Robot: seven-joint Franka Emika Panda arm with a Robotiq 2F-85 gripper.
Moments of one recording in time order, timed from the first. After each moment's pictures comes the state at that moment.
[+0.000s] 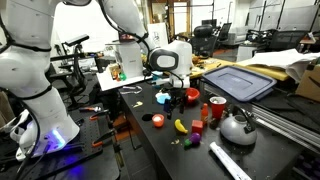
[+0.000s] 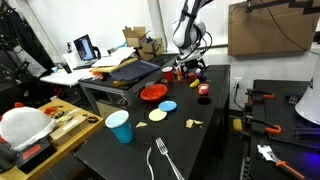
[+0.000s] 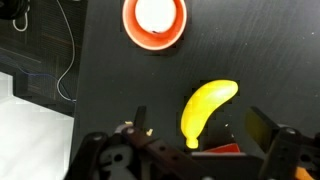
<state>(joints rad) -0.07 0.48 -0.29 -2.11 0.03 2.44 0.95</state>
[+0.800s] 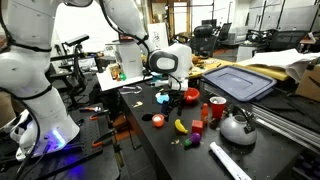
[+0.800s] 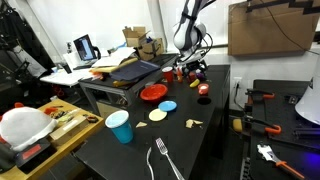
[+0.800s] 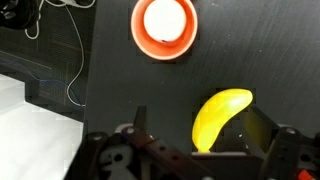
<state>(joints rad) -0.07 0.50 -0.29 -2.12 0.03 2.42 0.97</state>
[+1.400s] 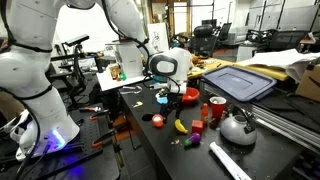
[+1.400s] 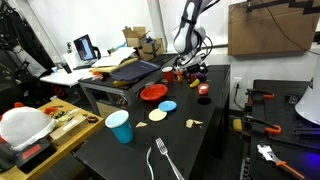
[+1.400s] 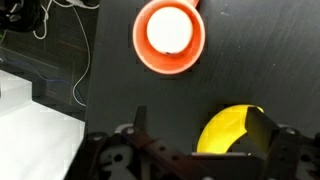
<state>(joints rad) -0.05 0.53 -0.29 -2.12 0.02 2.42 0.99</state>
